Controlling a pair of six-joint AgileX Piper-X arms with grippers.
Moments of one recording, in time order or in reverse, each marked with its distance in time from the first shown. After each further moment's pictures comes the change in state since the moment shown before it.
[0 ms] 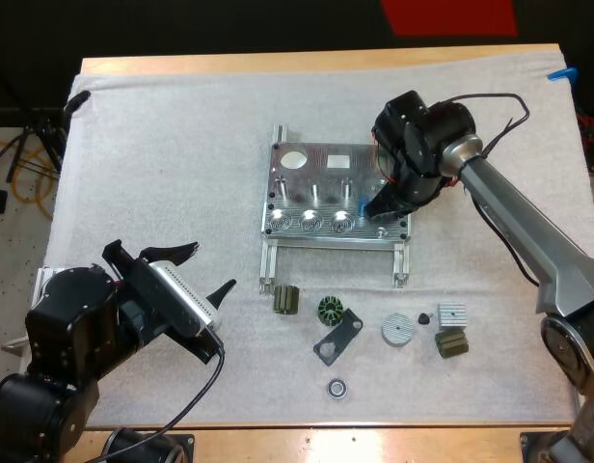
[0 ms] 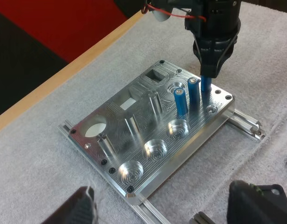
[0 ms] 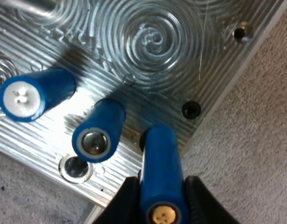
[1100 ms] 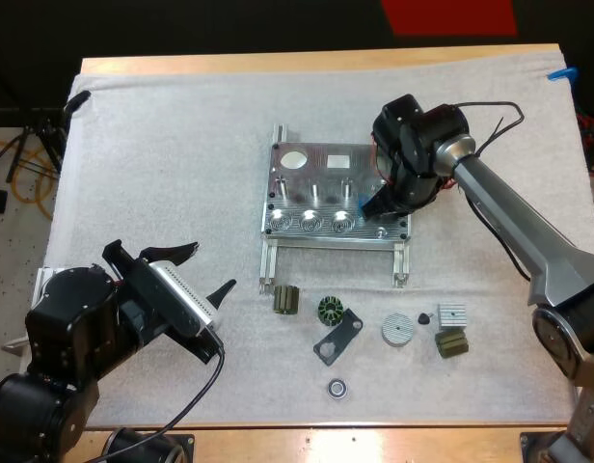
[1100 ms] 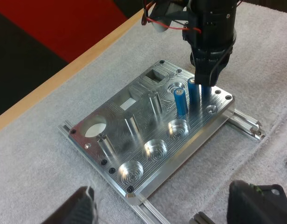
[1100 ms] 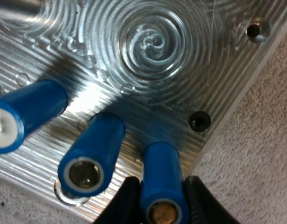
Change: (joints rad) left arm 0.000 0.000 0.000 0.000 0.000 0.000; right arm -0.004 0.047 -0.002 -0.014 -0.020 0.043
